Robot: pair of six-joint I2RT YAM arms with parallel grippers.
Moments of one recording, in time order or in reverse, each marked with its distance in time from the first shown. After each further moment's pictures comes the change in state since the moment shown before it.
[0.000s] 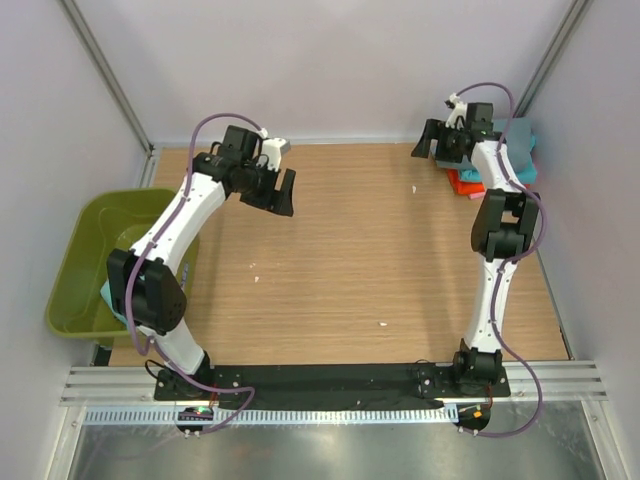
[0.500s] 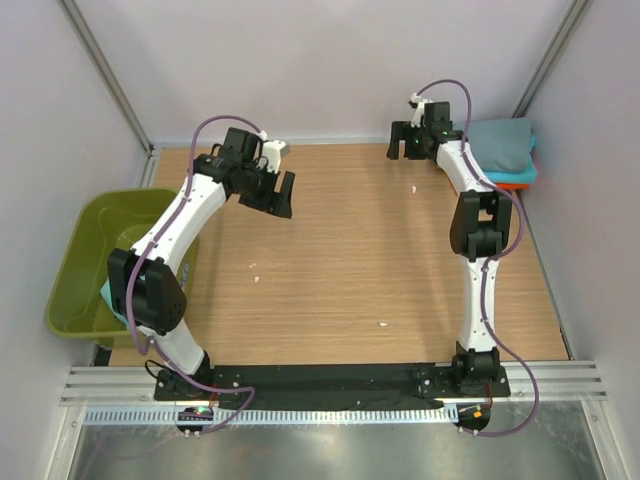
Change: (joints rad) left arm 0.000 -0.003 -0.027 0.001 -0.024 0.000; right arm 0.167 0.031 0.049 0.028 0.238 -0.012
